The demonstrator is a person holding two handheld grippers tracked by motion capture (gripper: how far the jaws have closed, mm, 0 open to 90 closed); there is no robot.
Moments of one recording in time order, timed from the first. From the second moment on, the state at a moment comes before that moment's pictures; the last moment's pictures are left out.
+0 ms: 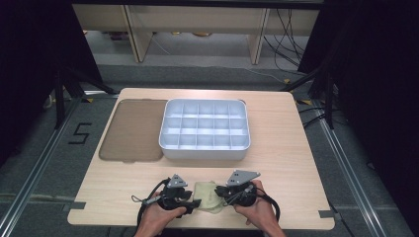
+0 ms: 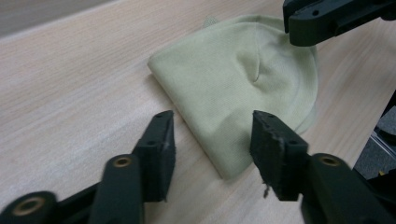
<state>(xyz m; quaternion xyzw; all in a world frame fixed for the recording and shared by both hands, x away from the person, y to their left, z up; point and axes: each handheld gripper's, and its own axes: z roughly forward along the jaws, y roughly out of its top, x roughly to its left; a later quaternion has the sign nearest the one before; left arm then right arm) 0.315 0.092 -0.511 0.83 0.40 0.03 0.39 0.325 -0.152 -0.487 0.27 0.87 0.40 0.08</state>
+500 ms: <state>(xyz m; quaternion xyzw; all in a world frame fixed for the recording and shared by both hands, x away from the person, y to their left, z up) 0.315 0.090 -0.512 0.82 0.39 0.03 0.41 0.322 -0.152 -0.485 0.27 0.87 0.40 0.08</state>
